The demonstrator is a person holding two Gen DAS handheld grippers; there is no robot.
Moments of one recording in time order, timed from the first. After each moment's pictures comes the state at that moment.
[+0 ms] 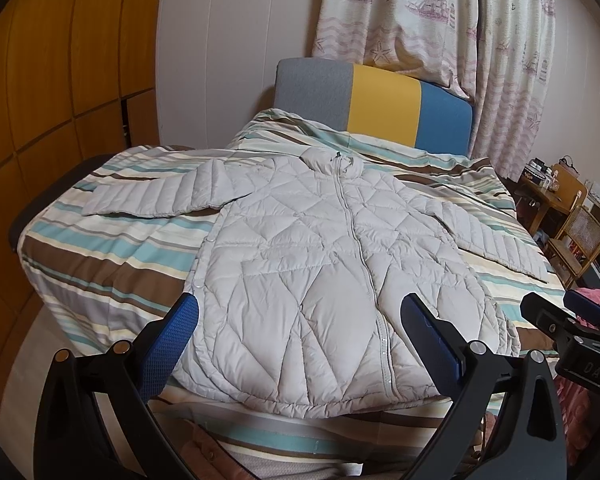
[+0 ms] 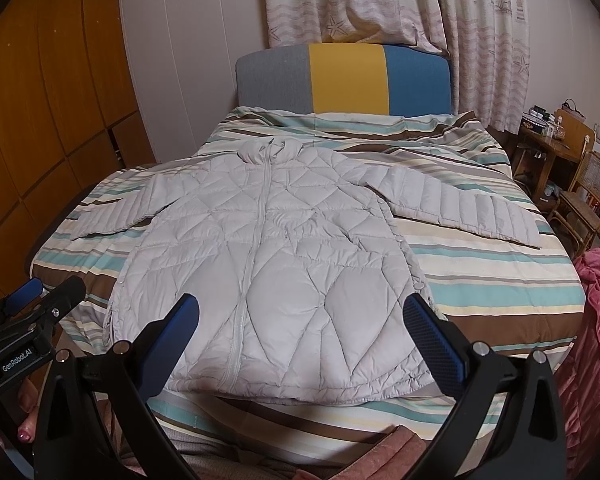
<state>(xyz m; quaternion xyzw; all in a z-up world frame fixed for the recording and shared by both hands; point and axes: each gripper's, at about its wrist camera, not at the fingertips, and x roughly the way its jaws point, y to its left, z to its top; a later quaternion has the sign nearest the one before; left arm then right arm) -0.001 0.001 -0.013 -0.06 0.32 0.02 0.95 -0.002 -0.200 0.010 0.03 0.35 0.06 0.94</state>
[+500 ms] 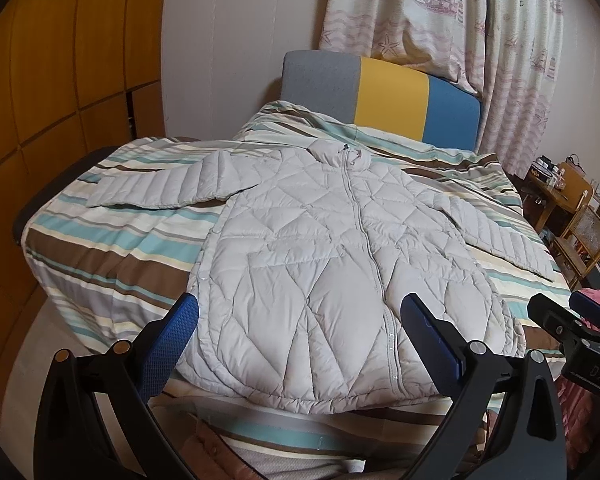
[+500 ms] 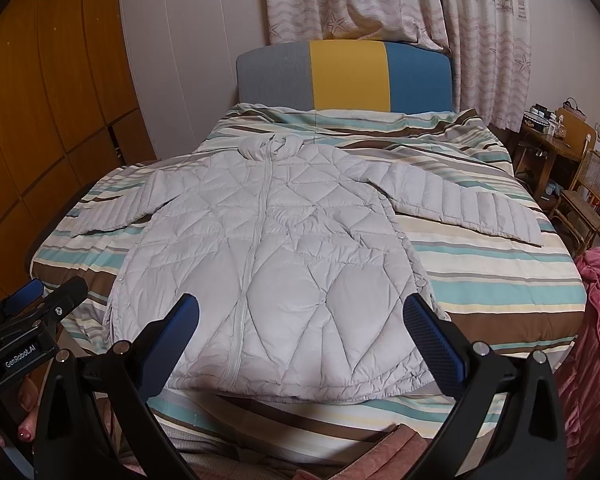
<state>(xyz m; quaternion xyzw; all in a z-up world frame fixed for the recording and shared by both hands) 0.006 0.005 -0.015 -0.07 0.34 0.03 0.94 -0.001 -0.200 0.007 0.03 0.35 0.06 0.93</state>
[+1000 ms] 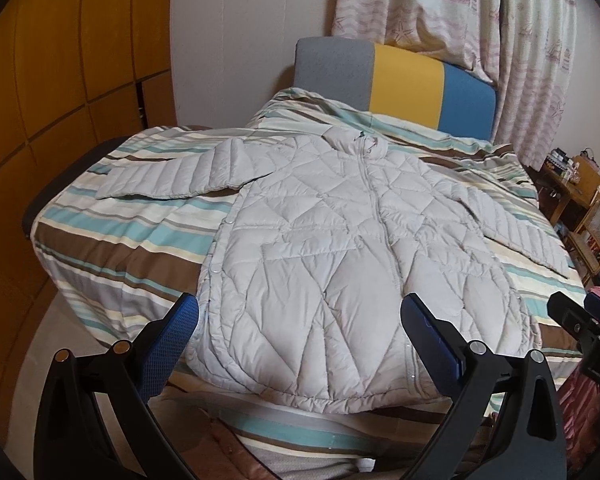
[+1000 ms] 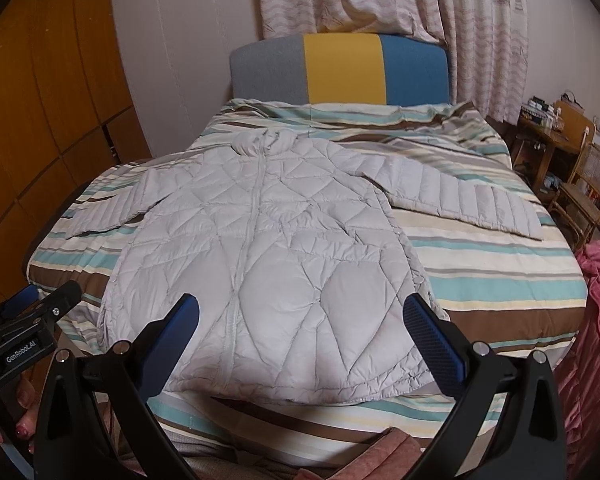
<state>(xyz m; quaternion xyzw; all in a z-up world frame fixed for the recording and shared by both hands) 0.022 0.010 -0.024 -0.06 0.36 0.06 0.93 0.011 -0.205 -0.001 0.04 0.37 0.05 0.93</state>
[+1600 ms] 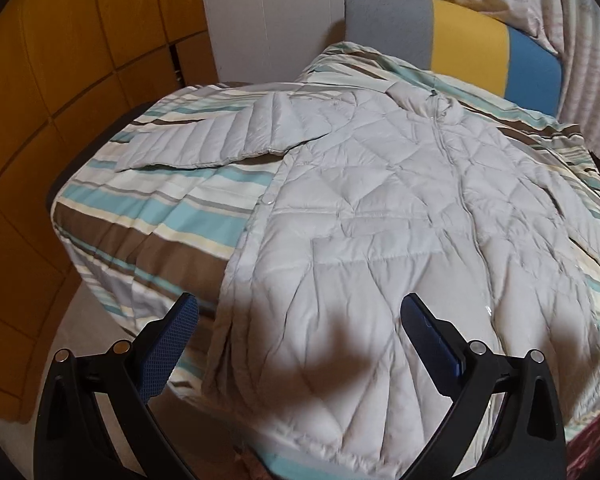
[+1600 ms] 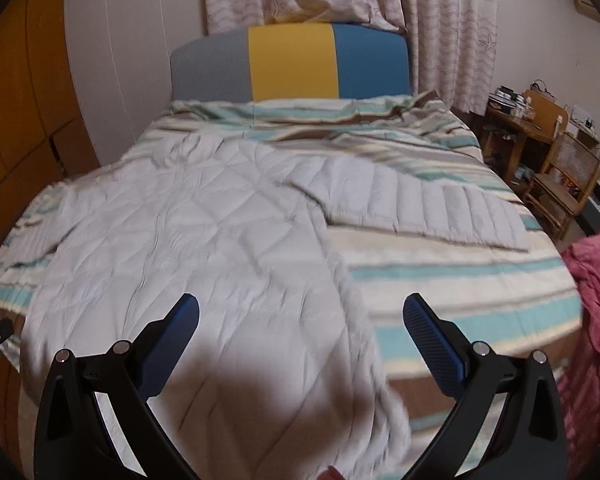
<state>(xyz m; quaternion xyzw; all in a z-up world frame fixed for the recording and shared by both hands) 0.117 0.040 -0.080 -0.04 0.44 0.15 0.88 0.123 -0.286 -0.049 0.05 0.35 -0.01 0.93</state>
